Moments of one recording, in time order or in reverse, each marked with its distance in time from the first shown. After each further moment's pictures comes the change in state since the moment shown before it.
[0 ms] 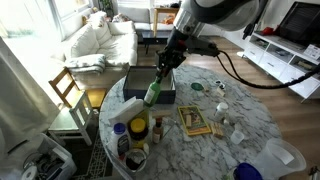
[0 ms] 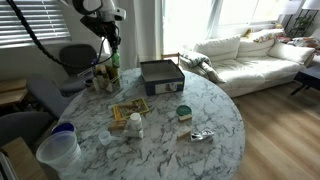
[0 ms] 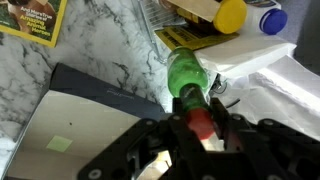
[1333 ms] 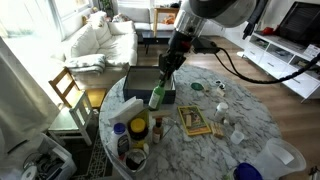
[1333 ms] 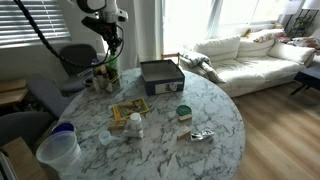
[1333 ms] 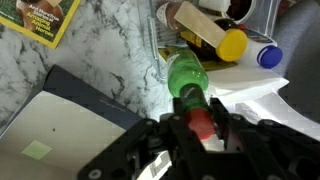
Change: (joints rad) arm -0.021 0.030 0.003 0.051 0.016 -0.129 -0.175
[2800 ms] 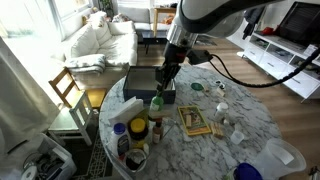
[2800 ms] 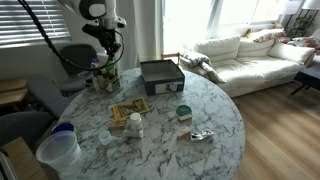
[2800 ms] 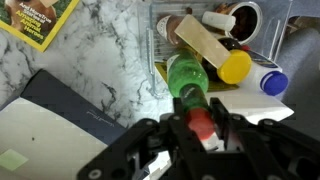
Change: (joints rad) arm 0.021 0.049 0.016 0.000 -0.034 -0.003 -0.058
